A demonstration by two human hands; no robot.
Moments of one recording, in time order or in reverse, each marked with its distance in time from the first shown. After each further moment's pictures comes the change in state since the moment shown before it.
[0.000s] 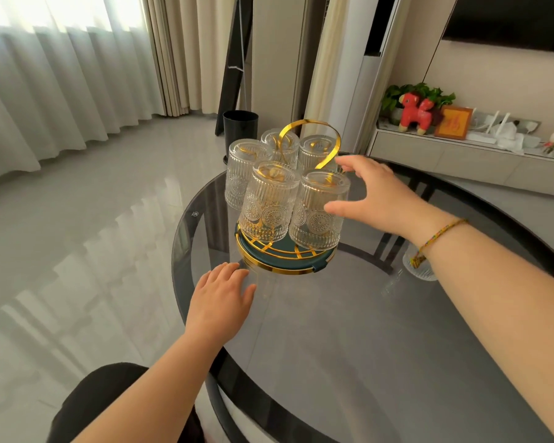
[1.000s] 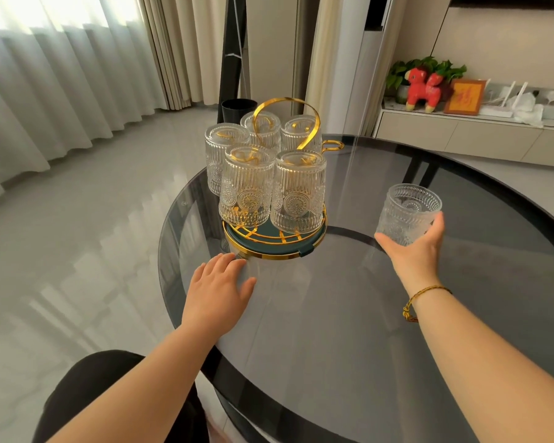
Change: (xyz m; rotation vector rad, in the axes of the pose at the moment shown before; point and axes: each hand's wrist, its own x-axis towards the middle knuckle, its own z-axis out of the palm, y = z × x) left_hand -0.006 0.024 0.007 0.048 -0.034 -0.041; right_hand -0.059 0.141 0.074 0.470 0.611 0.590
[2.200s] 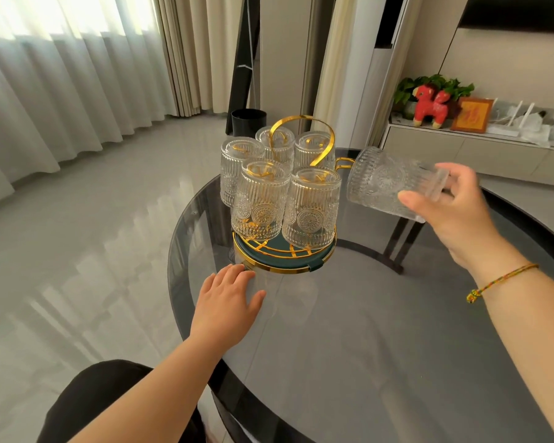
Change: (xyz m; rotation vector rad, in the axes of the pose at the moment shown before) left_hand 0.002 -0.001 -0.002 -0.023 -0.024 0.003; right_hand 0.013 -0.106 -0.034 0.134 -0.266 -0.229
